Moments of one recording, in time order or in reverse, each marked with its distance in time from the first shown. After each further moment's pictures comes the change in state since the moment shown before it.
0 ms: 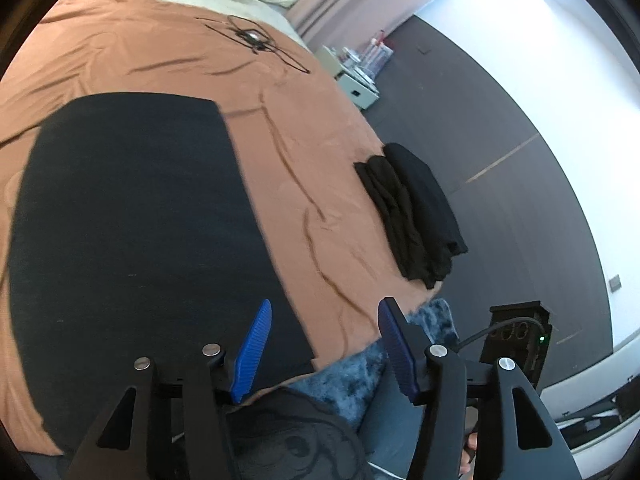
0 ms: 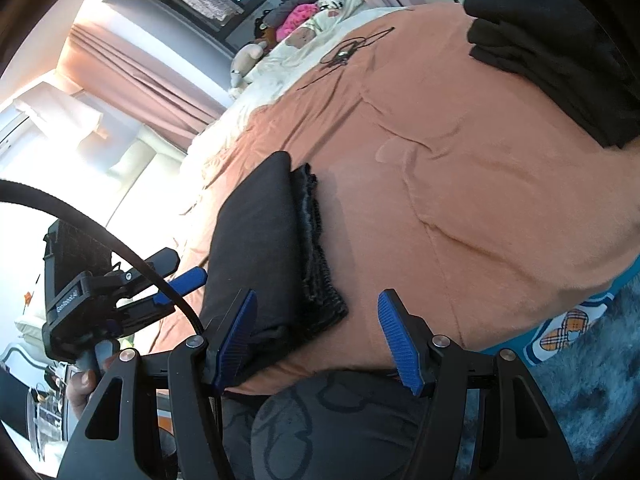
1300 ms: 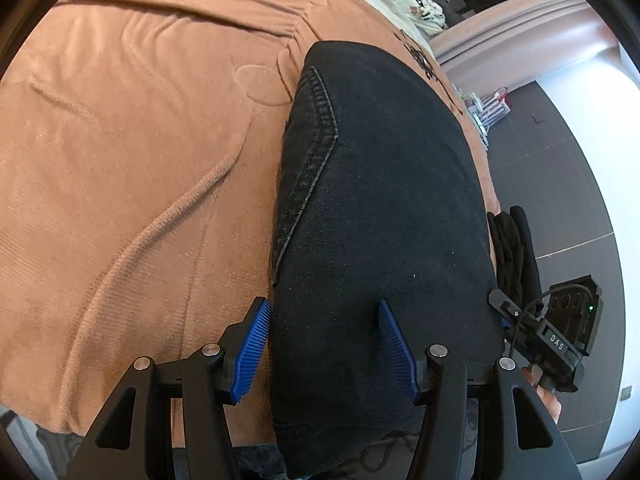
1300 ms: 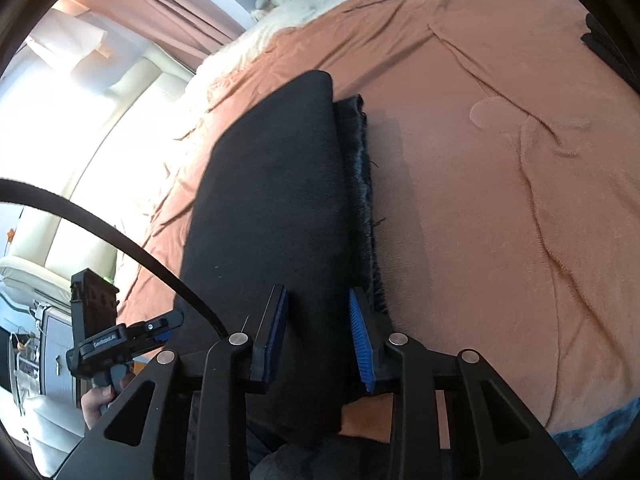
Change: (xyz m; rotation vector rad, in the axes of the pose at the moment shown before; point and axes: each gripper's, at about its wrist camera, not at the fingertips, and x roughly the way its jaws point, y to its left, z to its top) left arm -0.055 0.181 -0.056 -0.354 -0.048 0.194; right arm 0.138 0.038 0.052 -0.129 0.236 -0.032
